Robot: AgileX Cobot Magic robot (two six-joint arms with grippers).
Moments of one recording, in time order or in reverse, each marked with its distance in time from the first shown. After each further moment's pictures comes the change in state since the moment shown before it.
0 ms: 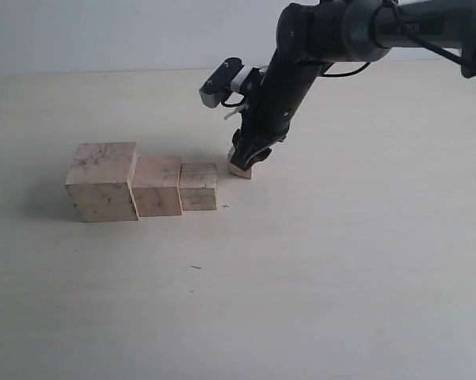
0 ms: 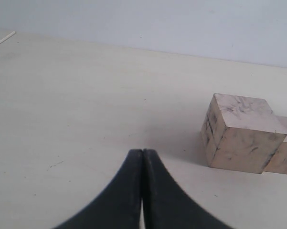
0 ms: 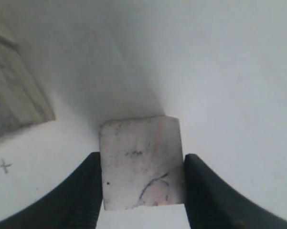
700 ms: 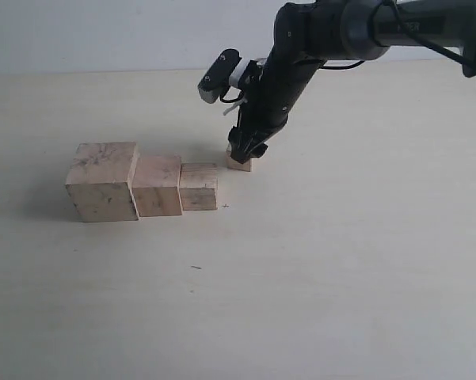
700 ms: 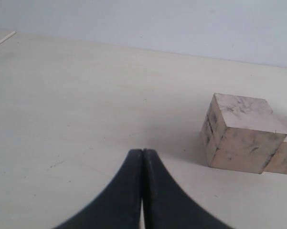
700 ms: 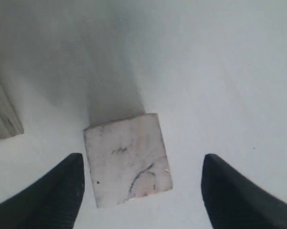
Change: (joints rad) left arm 0.000 0.000 0.000 0.000 0.000 0.000; right arm 0.009 -0.010 0.002 -0.071 -0.091 0.000
